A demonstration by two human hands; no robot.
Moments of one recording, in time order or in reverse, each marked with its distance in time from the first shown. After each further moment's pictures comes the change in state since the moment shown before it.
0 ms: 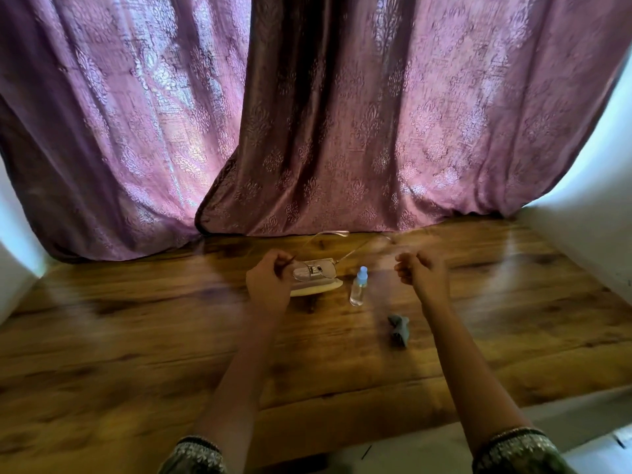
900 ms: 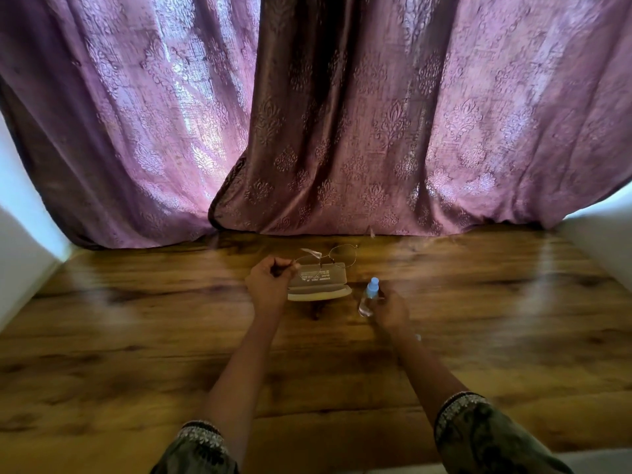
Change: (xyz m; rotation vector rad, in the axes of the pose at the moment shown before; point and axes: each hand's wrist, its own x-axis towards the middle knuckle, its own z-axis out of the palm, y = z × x) left_hand 0.016 -0.015 0.021 -0.210 0.086 -0.332; right_hand 0.015 0.074 0.056 -0.483 -0.314 0.104
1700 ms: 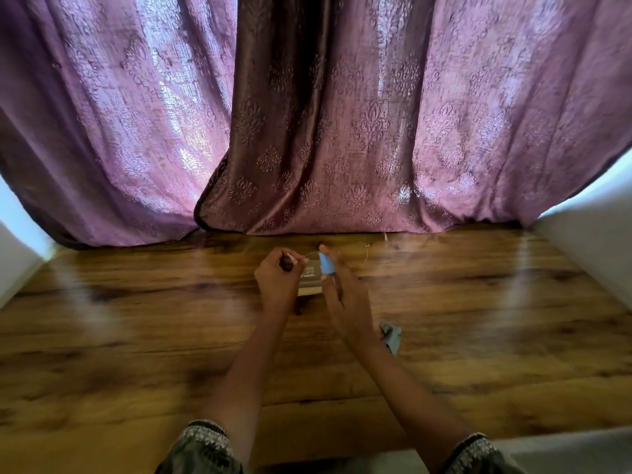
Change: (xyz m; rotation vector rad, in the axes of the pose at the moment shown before) left_hand -0.030 0.018 0.032 0.097 -0.002 0.140; right_hand -0.076 -0.054 -0.004 0.210 0.110 -0.752
